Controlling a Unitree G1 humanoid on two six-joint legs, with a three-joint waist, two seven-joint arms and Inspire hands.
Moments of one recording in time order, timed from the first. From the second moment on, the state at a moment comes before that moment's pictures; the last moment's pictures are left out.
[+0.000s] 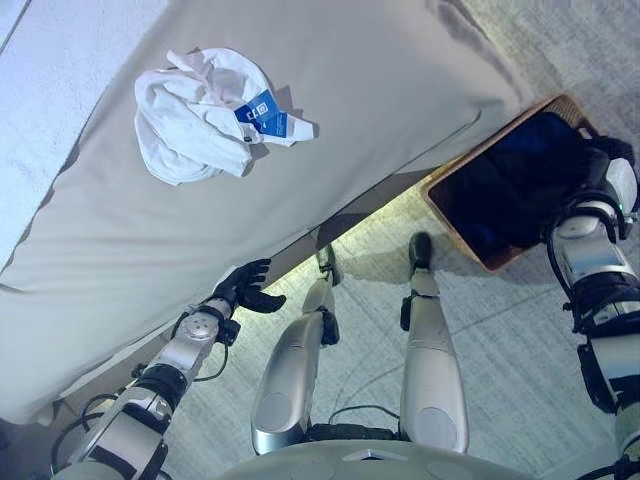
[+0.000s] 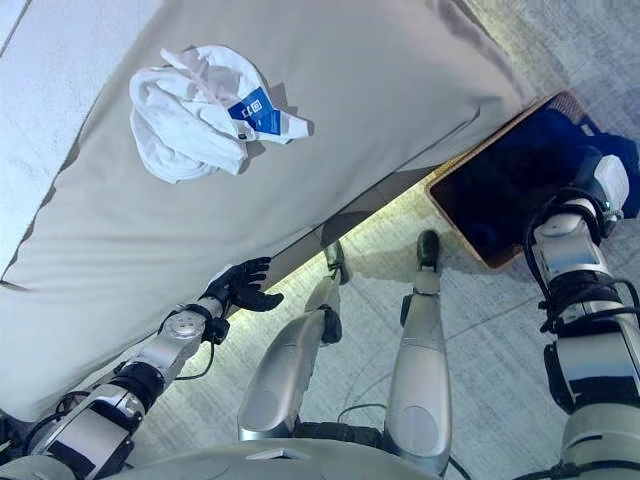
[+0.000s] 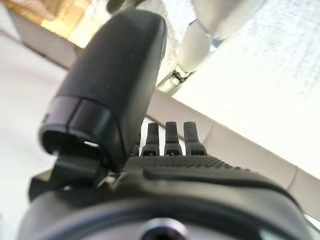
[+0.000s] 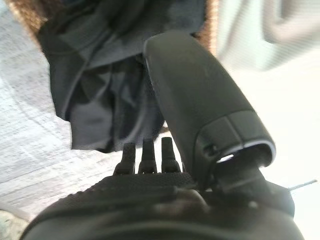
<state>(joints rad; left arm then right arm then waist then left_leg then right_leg) -0.27 0.42 -0.40 0.77 -0.28 -0.06 -0.02 -0.58 -0.80 0.13 0.68 0.08 0.26 -0.44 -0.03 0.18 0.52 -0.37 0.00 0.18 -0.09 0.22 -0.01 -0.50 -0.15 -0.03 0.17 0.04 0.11</state>
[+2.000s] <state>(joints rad) -0.11 0.41 -0.29 0.84 -0.39 -0.13 -0.10 -1.35 -0.65 0.56 1.20 -0.25 0.47 -0.21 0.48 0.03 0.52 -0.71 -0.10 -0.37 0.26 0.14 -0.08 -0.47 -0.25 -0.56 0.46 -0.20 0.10</state>
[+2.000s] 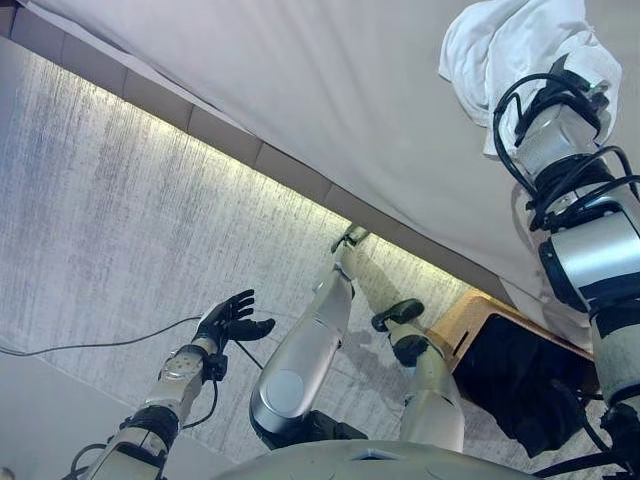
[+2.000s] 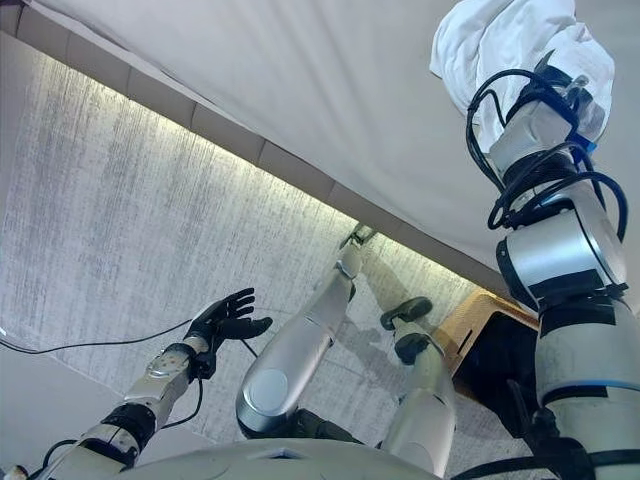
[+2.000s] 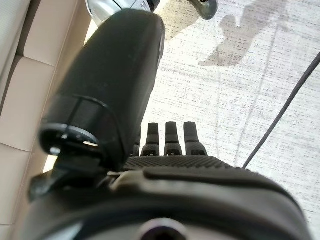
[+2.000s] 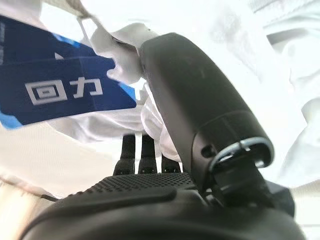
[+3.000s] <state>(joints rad) -0.10 0.42 -0.19 0.98 -0.16 0.02 -0.03 -0.85 -0.90 0.08 0.22 -0.17 0.26 -0.31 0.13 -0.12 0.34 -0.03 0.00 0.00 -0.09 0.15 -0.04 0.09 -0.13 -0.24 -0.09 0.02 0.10</state>
